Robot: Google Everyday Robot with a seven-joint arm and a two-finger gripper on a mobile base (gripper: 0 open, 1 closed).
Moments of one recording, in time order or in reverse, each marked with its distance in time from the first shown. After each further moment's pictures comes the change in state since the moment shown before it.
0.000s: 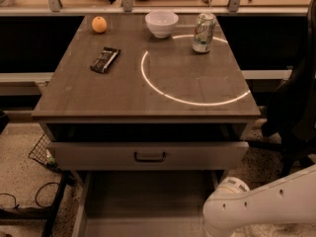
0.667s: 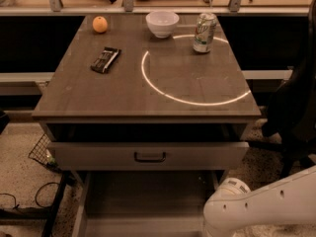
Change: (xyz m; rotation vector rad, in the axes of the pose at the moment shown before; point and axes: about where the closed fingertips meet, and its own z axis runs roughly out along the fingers) arm 0.001 0.001 0.000 -0.001 0.001 0.000
